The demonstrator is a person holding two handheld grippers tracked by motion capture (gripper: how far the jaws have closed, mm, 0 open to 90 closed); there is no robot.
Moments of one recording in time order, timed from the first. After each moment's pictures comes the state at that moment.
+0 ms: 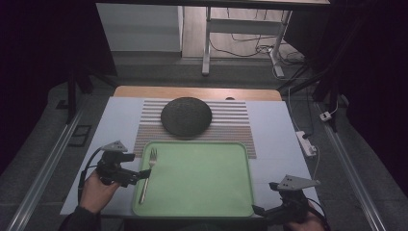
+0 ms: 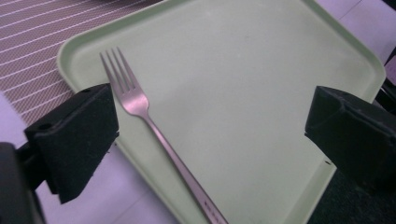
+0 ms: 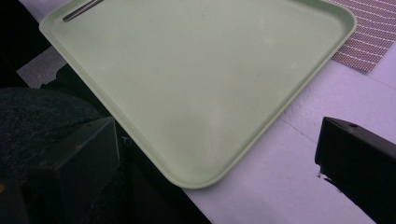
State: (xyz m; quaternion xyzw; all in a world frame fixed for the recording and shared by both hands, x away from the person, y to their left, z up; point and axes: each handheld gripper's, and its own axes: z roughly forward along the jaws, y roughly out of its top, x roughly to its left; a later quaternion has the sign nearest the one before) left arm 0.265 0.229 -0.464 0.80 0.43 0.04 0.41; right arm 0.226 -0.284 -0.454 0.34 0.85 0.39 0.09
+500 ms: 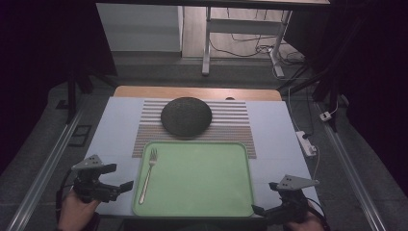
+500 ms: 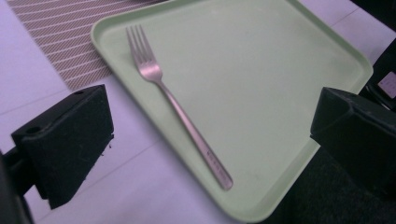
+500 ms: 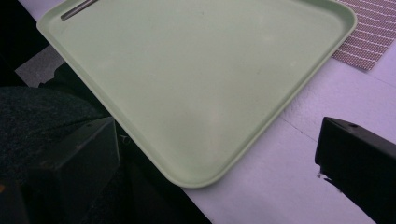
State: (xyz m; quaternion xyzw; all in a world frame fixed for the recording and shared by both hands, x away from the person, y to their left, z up) left arm 0.217 0.264 -0.471 0.78 0.45 0.07 0.44; right arm 0.226 -0.283 -0.455 0.34 0.85 0.39 0.09
